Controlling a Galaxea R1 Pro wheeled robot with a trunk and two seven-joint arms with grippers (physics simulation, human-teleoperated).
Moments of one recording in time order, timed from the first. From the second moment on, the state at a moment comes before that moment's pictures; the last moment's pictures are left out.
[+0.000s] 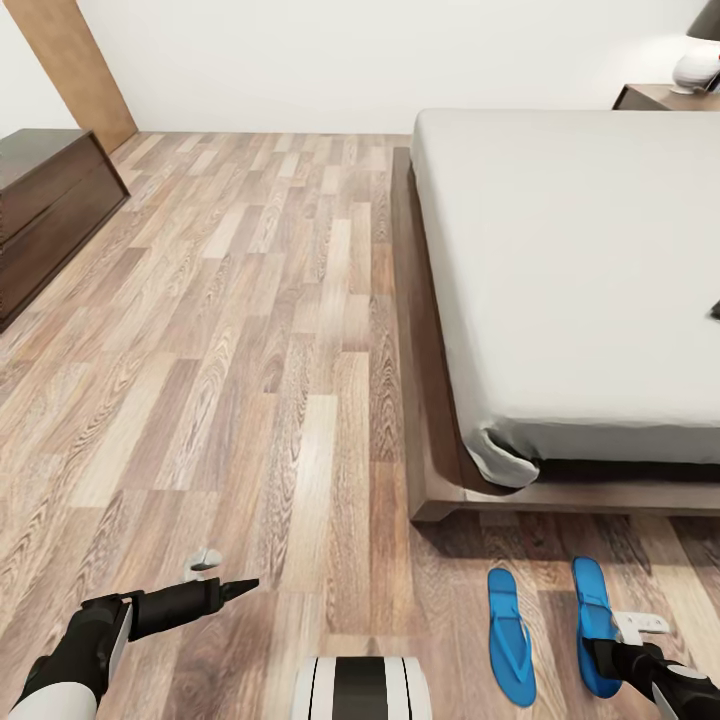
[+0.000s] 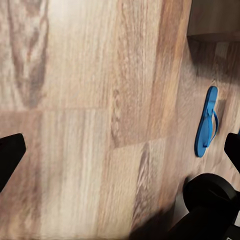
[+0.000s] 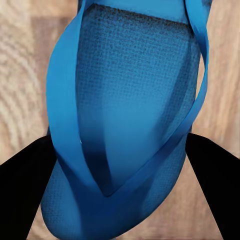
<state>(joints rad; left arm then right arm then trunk) -0.53 0.11 0.59 -0.67 -0.39 0.49 -1.15 -0.37 -0.34 -0.20 -0.55 0.02 0.17 0.23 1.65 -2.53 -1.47</state>
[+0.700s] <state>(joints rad) -0.53 0.11 0.59 -0.67 -0.39 0.49 -1.15 -0.37 -0.34 -0.20 -0.55 0.02 0.17 0.22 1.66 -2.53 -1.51</state>
